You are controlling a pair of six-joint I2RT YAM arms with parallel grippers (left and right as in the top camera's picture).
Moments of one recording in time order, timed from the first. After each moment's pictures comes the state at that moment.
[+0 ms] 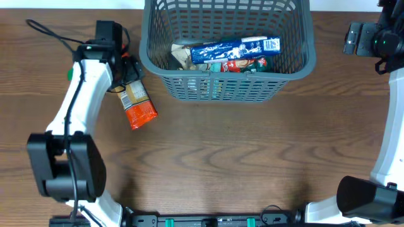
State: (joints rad) left arm -0.04 1.86 1.50 -0.93 -0.09 -0.49; right arm -0.22 1.69 2.00 -1.14 0.19 -0.08
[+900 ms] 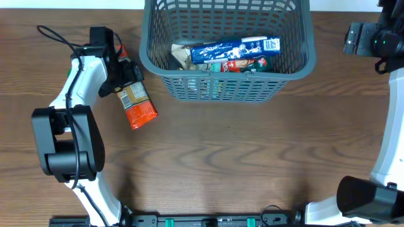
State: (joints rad) left arm 0.05 2.01 1.50 -0.80 0.11 -0.35; right arm -0.22 1.69 2.00 -1.14 0.19 -0.08
